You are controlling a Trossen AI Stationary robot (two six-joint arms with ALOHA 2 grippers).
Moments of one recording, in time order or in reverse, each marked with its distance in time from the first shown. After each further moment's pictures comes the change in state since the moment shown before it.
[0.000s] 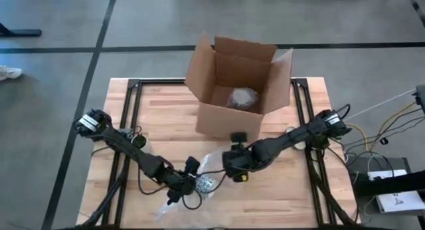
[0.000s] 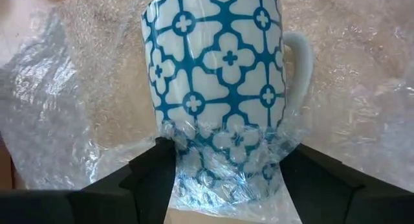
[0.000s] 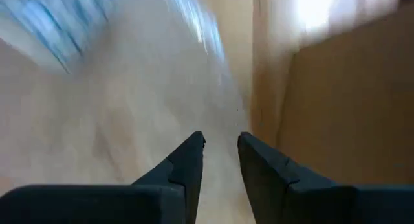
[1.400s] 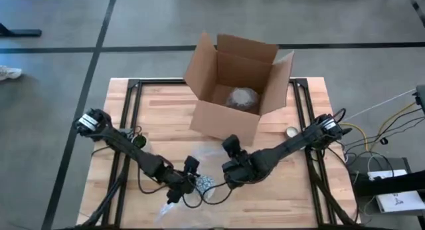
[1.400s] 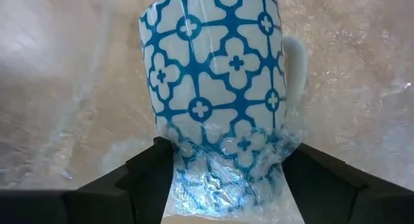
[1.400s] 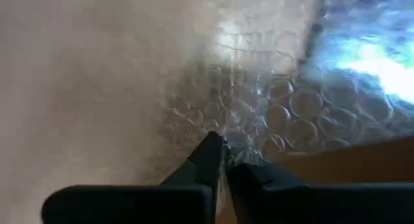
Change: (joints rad) left arm 0.005 0.023 0.000 -0.016 0.021 -0.074; right arm 0.103 0.066 0.043 0.025 0.277 -0.522
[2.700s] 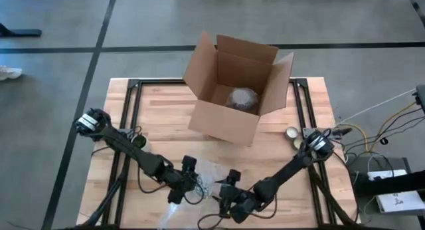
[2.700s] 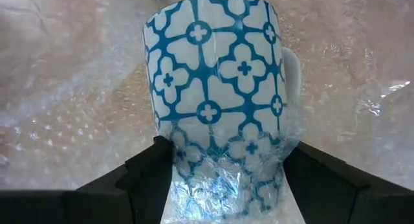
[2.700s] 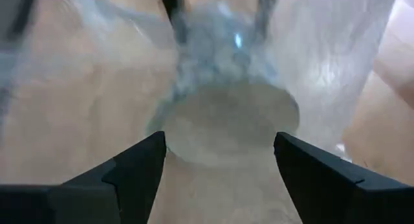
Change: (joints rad) left arm 0.003 0.002 0.000 -0.021 0.031 -0.210; right arm 0.182 0.215 -0.209 0.877 0.087 0.891
